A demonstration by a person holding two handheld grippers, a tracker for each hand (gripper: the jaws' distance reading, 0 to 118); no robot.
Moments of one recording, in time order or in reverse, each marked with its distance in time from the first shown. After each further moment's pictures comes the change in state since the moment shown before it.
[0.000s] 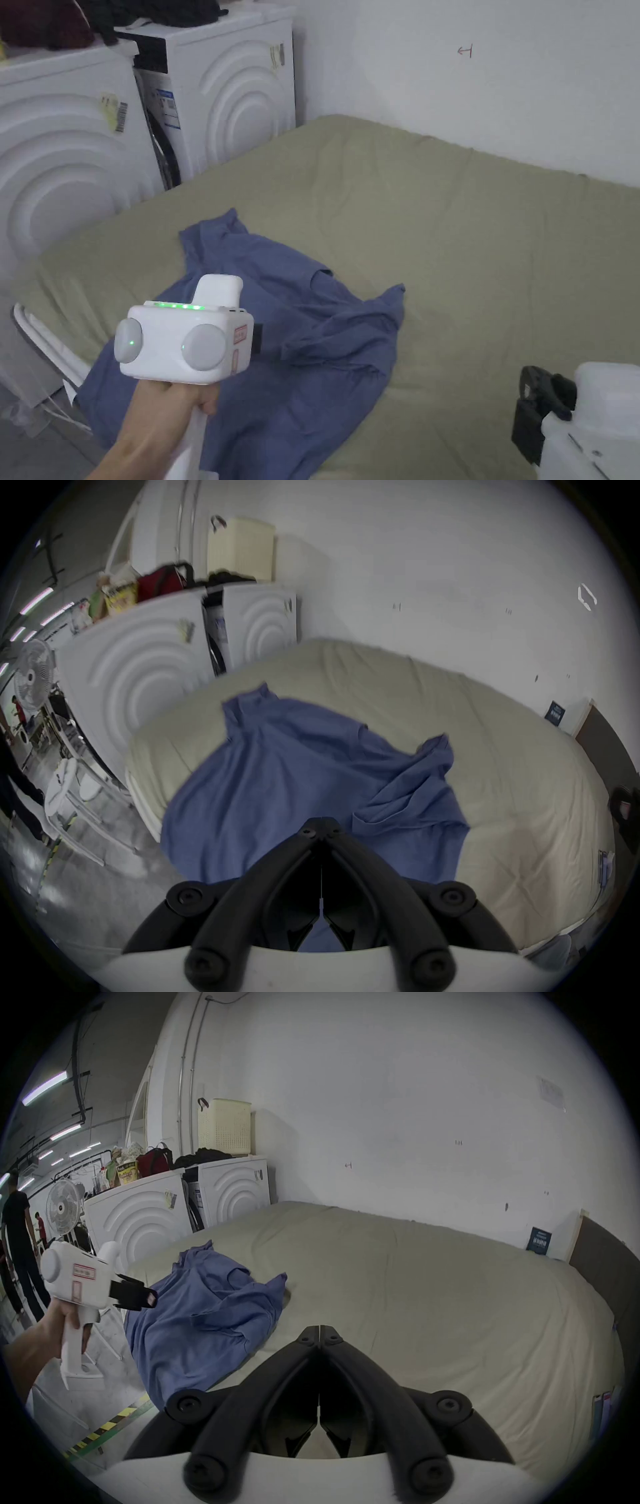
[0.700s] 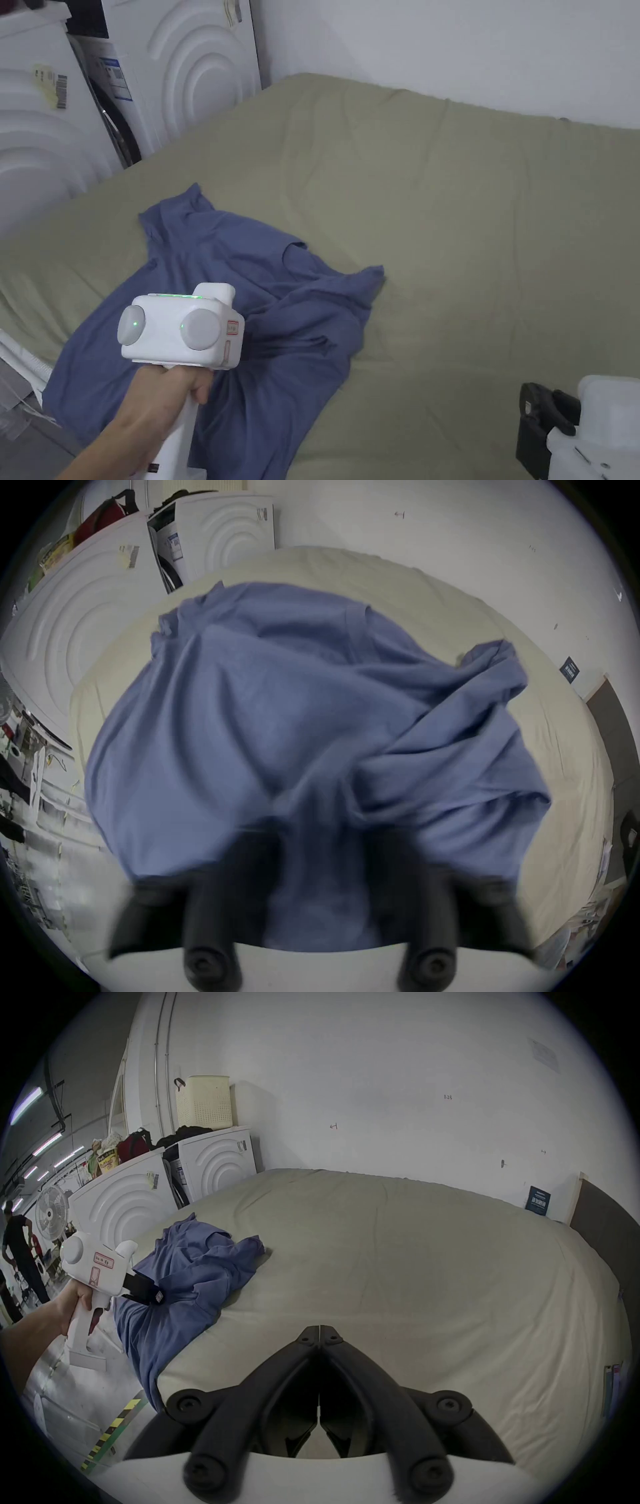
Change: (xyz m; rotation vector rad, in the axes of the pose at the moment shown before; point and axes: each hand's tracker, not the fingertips) left arm 0.008 -0.003 -0.070 -0.252 -0.004 -0.060; right arm 0.029 -0.039 -0.020 -0.137 -0.012 -0.071
